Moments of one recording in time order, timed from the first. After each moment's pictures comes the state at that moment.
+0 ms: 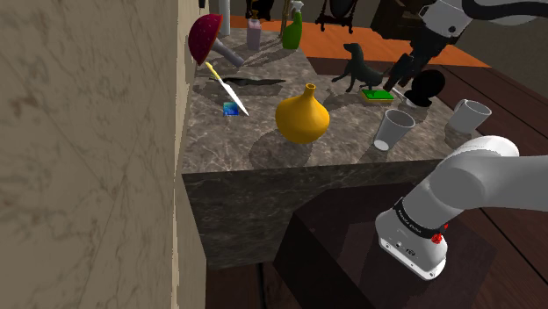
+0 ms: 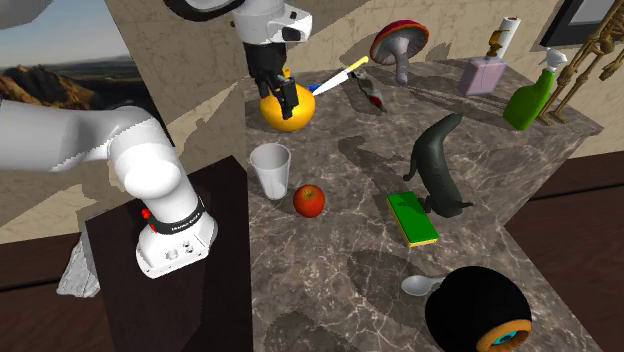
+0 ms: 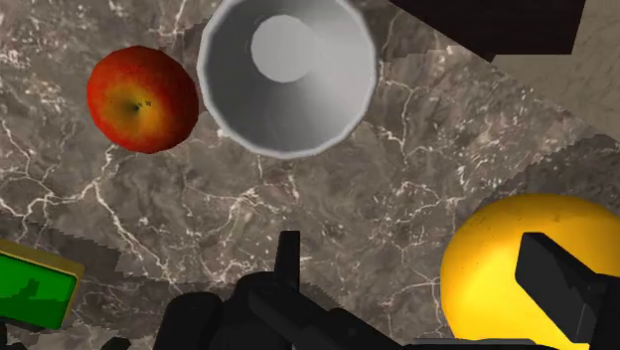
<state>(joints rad) -0.05 -0.97 -0.24 -2.63 -0.09 1.77 -0.18</state>
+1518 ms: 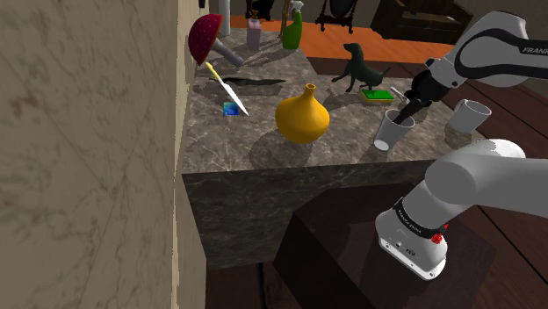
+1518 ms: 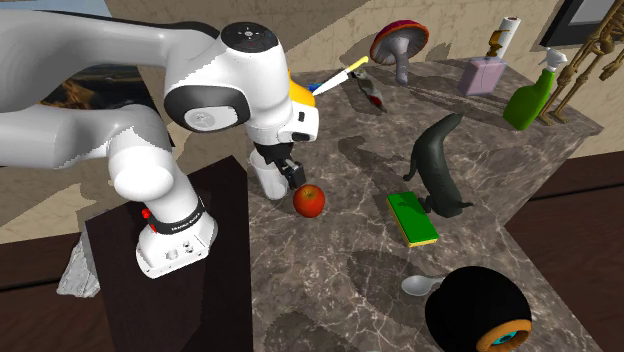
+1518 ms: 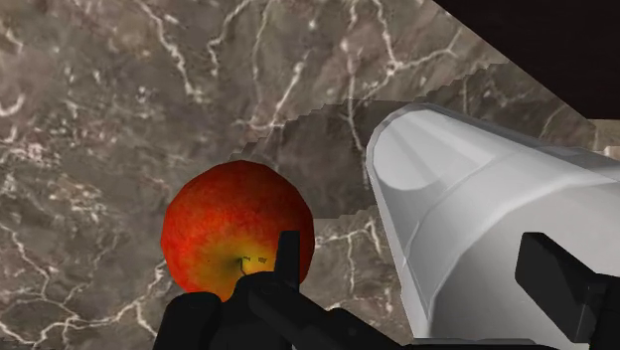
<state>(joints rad) -0.20 -1.02 -0.59 -2.89 -0.31 2.00 -0.48</state>
